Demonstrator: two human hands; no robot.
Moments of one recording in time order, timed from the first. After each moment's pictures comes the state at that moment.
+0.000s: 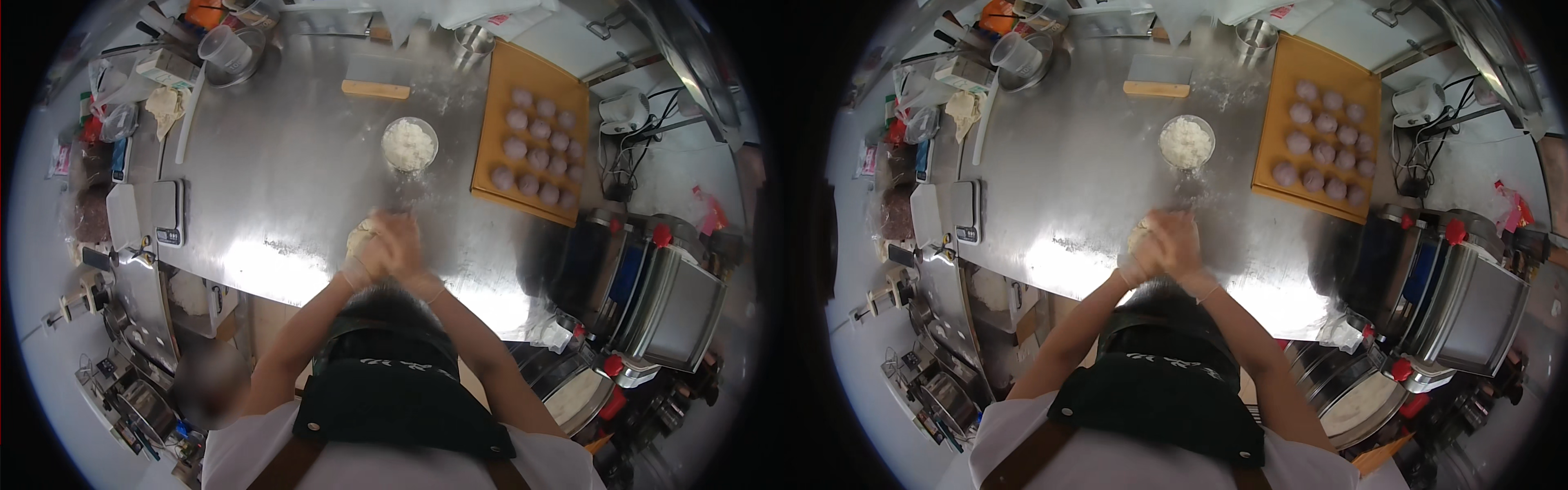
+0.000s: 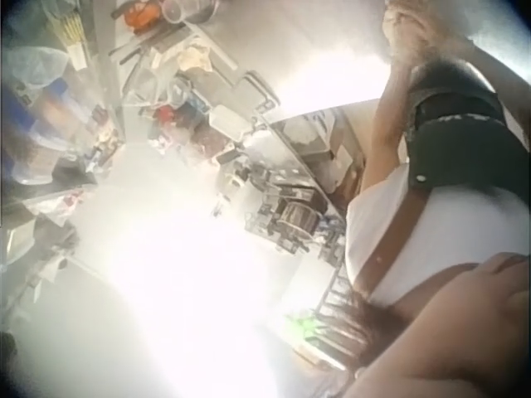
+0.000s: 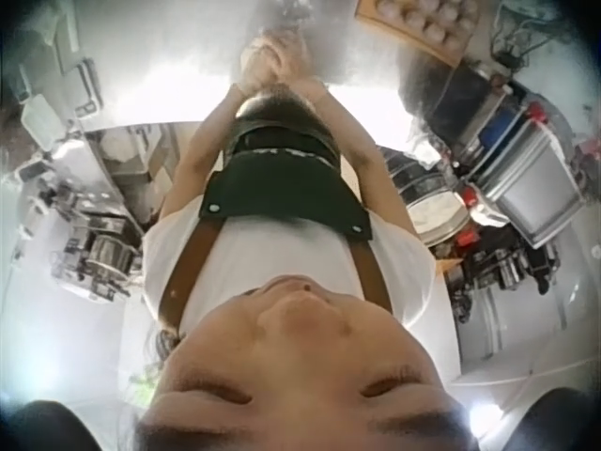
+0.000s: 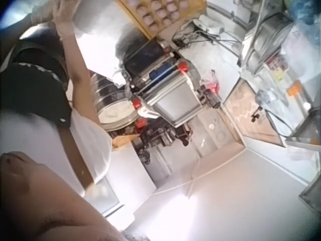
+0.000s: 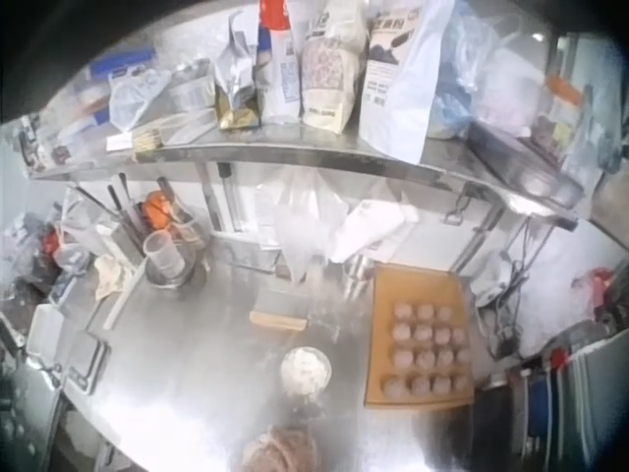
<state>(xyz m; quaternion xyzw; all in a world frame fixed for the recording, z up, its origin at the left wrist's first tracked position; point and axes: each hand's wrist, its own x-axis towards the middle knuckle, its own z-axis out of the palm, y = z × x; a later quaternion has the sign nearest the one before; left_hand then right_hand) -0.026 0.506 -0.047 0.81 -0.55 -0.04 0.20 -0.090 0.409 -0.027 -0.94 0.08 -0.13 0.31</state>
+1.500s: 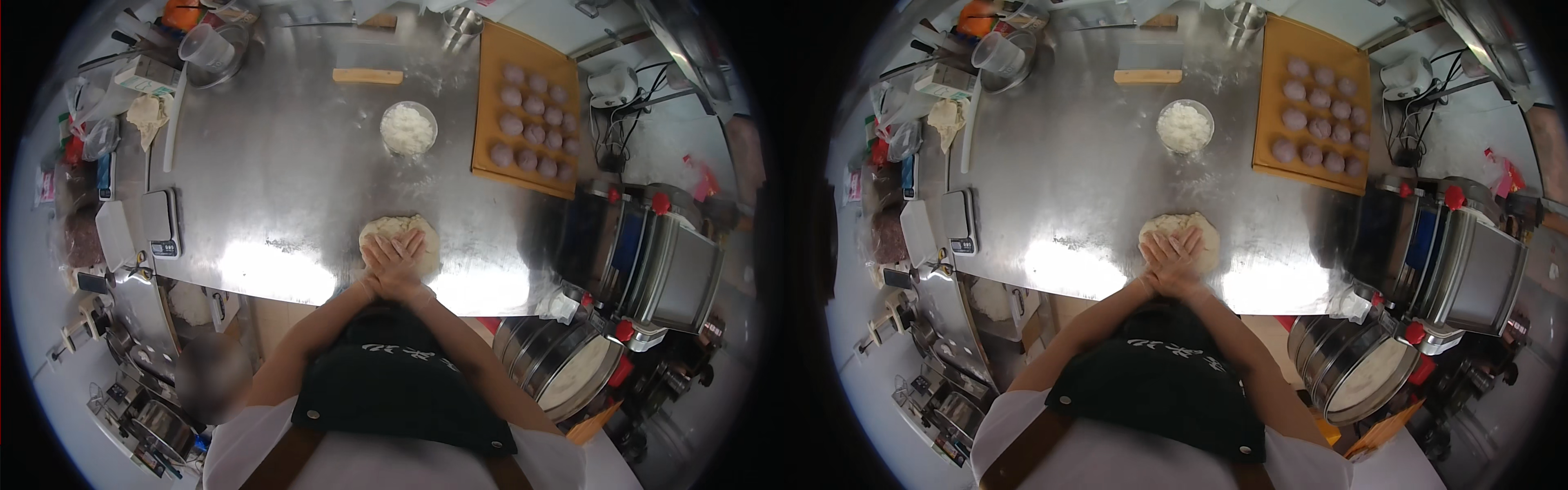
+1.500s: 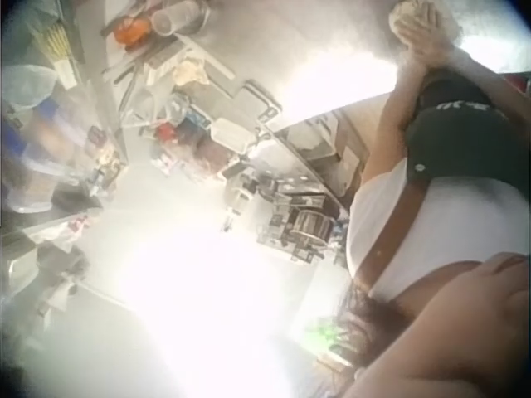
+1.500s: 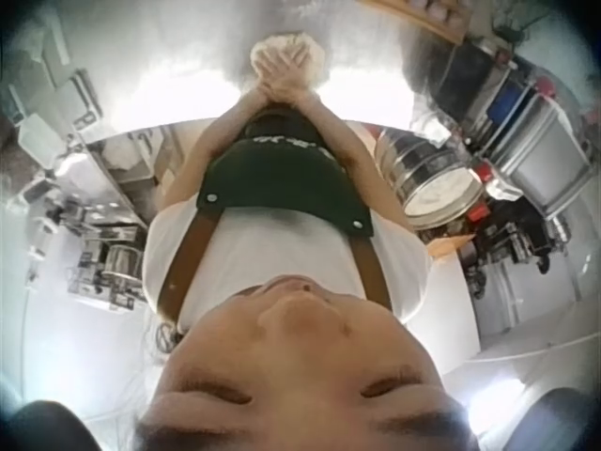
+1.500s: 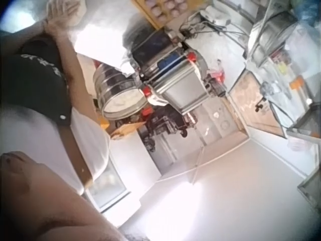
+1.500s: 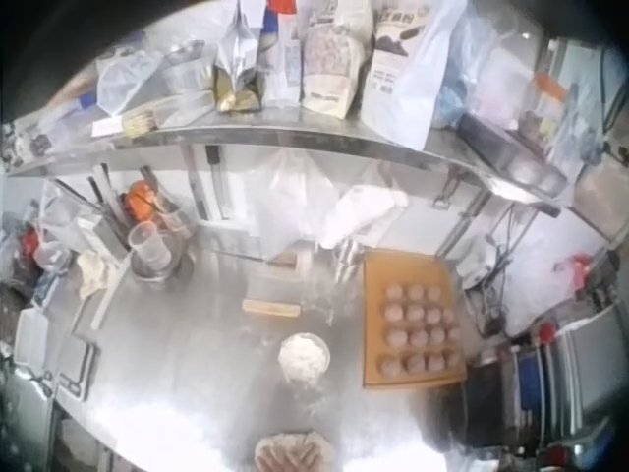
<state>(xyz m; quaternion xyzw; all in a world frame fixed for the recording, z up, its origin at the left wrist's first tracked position) -0.081 0.542 -0.077 0.75 -0.65 -0.12 0.08 -0.149 0.482 -0.069 -0.98 0.03 -0.07 0.19</state>
